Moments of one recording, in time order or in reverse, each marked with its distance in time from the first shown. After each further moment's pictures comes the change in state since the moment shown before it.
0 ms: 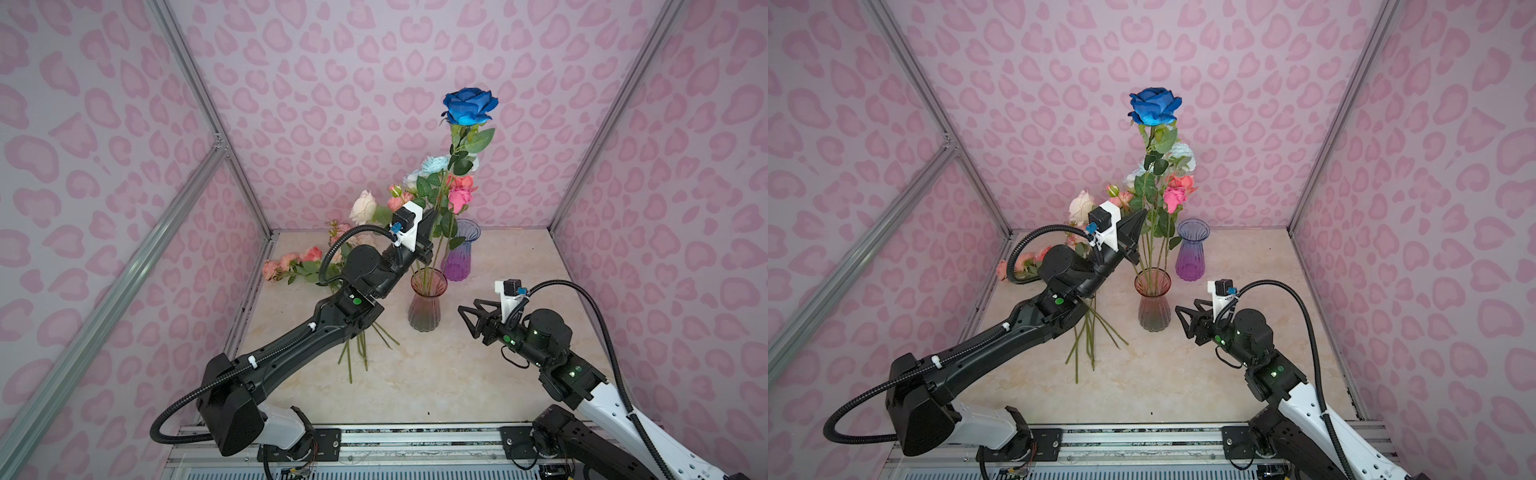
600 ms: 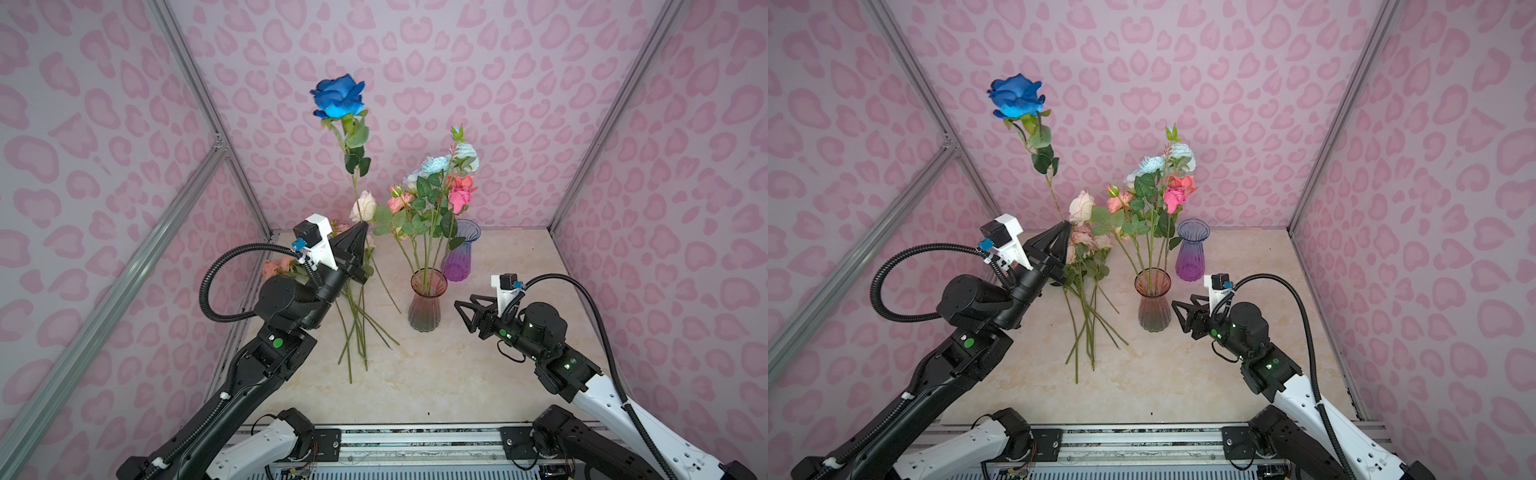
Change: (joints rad) left arm 0.136 -0.445 -0.135 -0.288 0.041 -0.254; right arm 0.007 0.070 0.050 0.026 -0.004 0.013
